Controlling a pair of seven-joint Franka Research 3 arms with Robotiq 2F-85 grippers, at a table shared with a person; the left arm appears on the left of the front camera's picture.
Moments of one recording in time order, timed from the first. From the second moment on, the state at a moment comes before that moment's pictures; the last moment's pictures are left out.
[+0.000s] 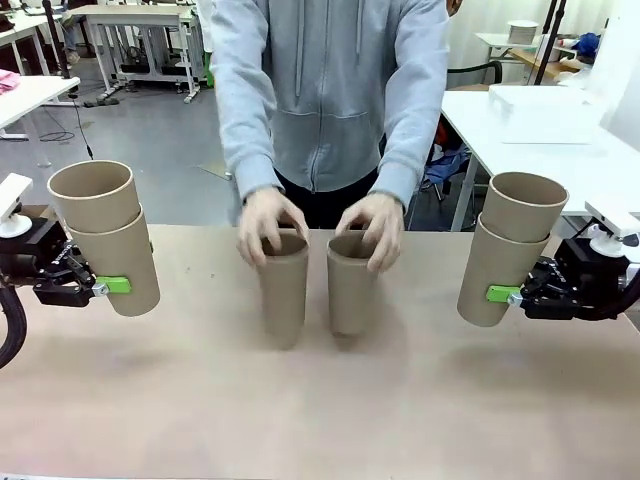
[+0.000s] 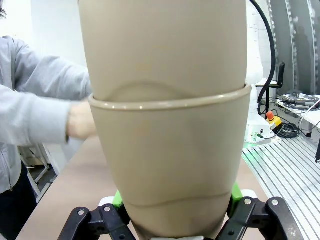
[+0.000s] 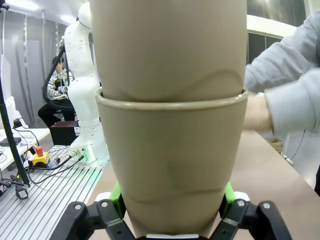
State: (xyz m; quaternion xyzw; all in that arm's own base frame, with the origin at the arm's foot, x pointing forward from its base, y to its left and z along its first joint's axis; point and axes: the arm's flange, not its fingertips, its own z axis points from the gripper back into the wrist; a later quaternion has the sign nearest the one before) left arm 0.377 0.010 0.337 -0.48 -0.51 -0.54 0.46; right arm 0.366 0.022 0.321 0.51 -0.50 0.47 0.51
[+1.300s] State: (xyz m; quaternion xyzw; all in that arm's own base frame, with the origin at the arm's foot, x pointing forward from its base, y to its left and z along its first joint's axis) left arm 0.378 0.010 0.337 -0.48 -0.51 -0.54 0.46; right arm 0.366 0.022 0.321 0.51 -0.50 0.47 0.51
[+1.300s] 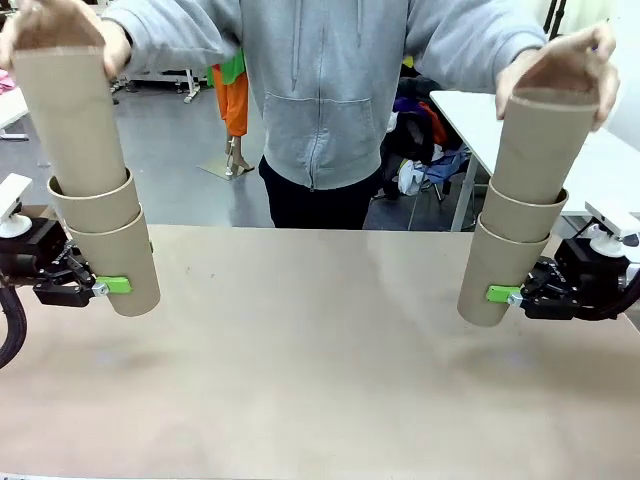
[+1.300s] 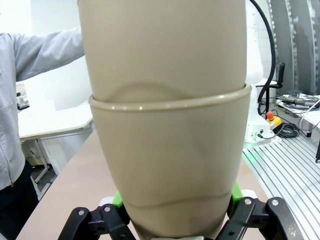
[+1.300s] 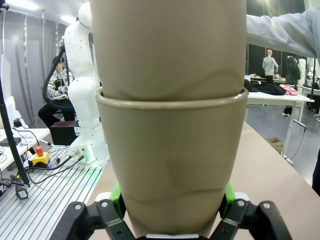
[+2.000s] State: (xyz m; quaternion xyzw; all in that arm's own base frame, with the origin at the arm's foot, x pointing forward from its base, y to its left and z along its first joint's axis) left arm 0.377 0.010 0.336 -0.48 -0.51 -0.54 0.47; right arm 0.366 0.022 0.319 0.51 -0.50 0.47 0.51
